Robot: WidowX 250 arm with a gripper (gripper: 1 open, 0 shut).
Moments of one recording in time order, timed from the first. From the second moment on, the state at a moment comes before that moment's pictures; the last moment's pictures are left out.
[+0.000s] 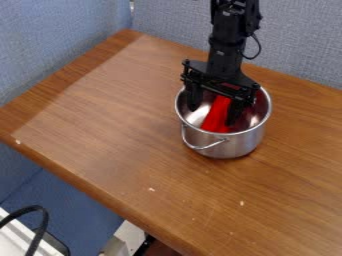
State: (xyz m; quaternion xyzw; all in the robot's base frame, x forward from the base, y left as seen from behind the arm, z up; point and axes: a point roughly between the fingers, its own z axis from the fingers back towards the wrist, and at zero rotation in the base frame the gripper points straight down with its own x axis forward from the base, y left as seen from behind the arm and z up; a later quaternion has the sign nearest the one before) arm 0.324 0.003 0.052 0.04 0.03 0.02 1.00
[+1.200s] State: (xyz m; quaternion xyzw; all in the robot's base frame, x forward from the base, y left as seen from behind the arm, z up) arm 0.329 0.004 0.051 0.04 0.03 0.02 1.00
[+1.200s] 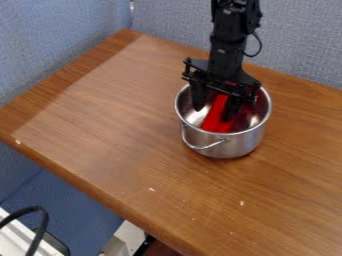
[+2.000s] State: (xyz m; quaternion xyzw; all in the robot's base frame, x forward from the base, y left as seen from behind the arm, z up) arm 0.325 0.002 0.052 0.02 0.05 0.01 1.00
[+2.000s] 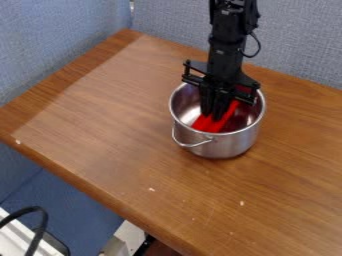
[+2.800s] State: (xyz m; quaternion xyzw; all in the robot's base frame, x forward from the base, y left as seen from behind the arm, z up) arm 0.321 -0.001 0.059 0.01 0.05 0.00 1.00
